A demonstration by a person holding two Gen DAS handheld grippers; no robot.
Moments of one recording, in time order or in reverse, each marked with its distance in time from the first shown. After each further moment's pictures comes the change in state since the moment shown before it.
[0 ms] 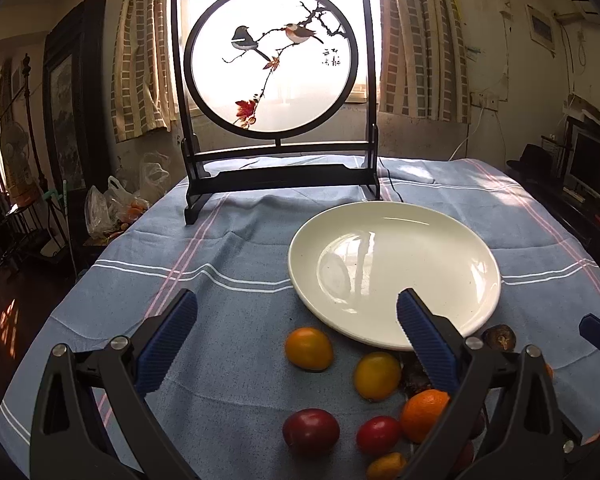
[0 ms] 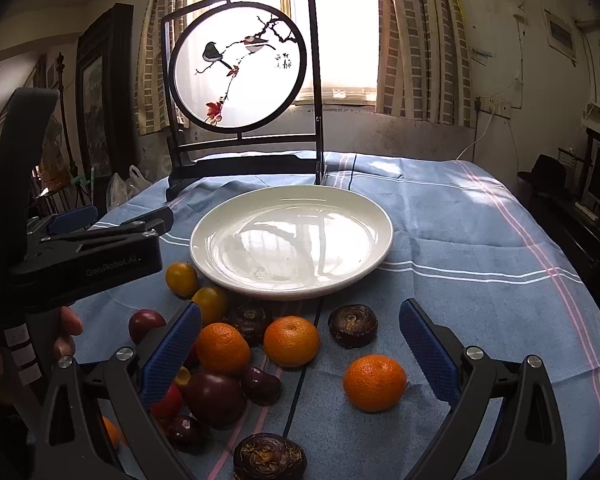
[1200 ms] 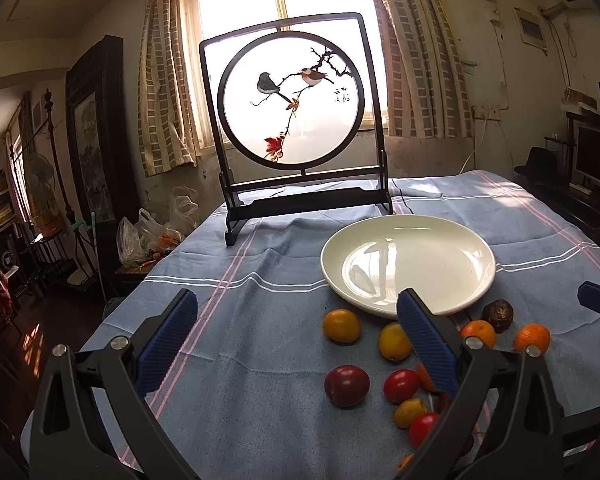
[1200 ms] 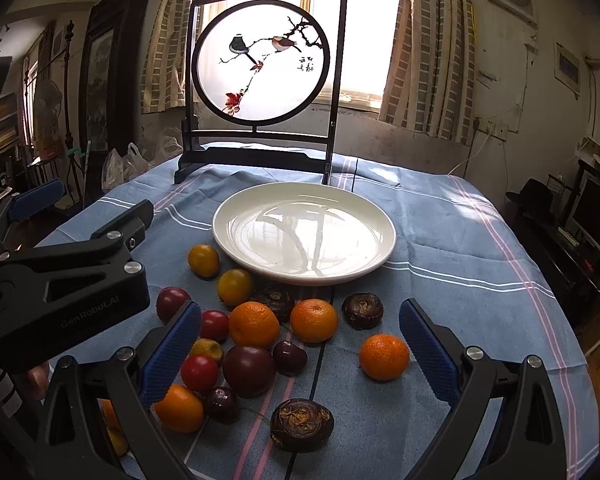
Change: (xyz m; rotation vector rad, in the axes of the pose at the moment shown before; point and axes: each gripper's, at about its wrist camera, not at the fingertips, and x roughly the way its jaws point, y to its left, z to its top) left arm -0.074 0.011 -0.027 0.055 -0.117 0.090; right arm -0.030 0.042 -0.003 -0.100 0.040 -0.065
